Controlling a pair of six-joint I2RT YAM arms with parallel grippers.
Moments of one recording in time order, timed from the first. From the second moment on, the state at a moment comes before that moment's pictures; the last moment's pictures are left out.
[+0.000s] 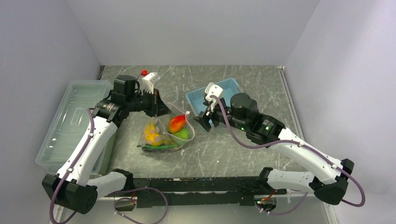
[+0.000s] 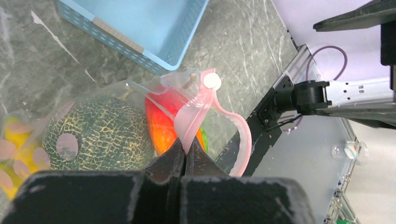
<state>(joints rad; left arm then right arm) -0.32 1.12 1.20 -0.68 0.66 -0.23 0.94 1.08 1.18 -0.36 -0.03 -0.10</state>
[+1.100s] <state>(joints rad) -0.43 1.04 1.17 -0.72 0.97 -0.20 0.99 1.05 1.11 -0.54 -0.47 -0.47</state>
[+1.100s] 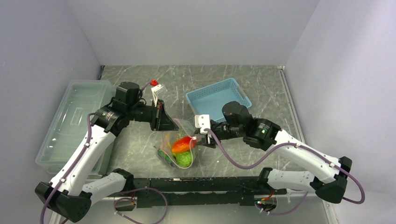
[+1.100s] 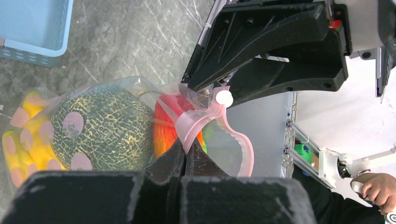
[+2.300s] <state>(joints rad) -0.45 0.95 1.18 -0.77 0.82 -0.20 1.02 1.04 1.26 -0.63 -0.38 -0.32</state>
